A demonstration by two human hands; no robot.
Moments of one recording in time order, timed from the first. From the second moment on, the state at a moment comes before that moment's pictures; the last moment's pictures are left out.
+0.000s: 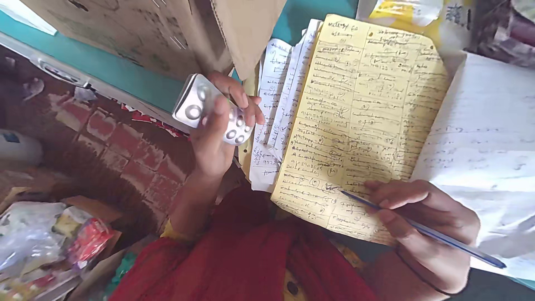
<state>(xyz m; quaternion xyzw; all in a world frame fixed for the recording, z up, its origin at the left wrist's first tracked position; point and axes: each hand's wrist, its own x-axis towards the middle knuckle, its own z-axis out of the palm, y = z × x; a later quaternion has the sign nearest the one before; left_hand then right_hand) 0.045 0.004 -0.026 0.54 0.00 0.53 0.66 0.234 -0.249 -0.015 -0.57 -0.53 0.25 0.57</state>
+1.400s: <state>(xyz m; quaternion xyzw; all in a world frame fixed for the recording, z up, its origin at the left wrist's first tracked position) 0.039 0.002 -0.030 0.54 0.03 0.50 0.68 0.235 -0.251 -0.015 -0.58 -0.53 0.24 0.57</state>
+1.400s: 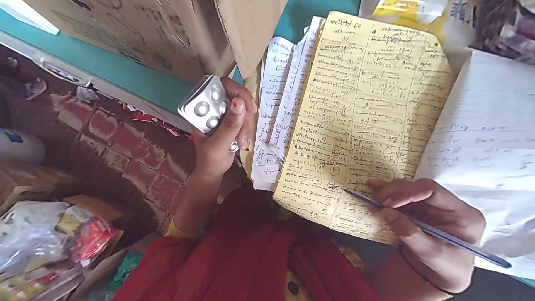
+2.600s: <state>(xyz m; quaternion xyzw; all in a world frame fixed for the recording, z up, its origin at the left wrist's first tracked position) 0.038 0.005 -0.027 0.62 0.02 0.42 0.66 0.235 -0.251 -0.015 -0.58 -0.54 0.24 0.57</state>
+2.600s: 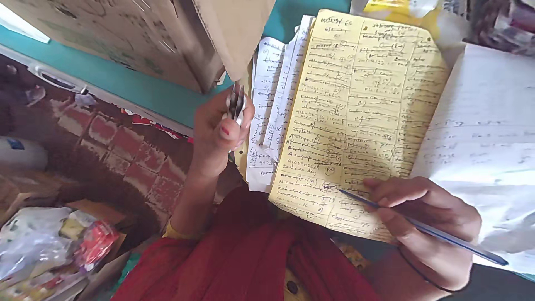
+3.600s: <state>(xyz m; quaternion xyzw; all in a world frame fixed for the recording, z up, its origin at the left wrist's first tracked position) 0.040 0.006 -0.028 0.61 0.03 0.43 0.66 0.235 -0.251 -0.015 -0.58 -0.53 0.25 0.57</state>
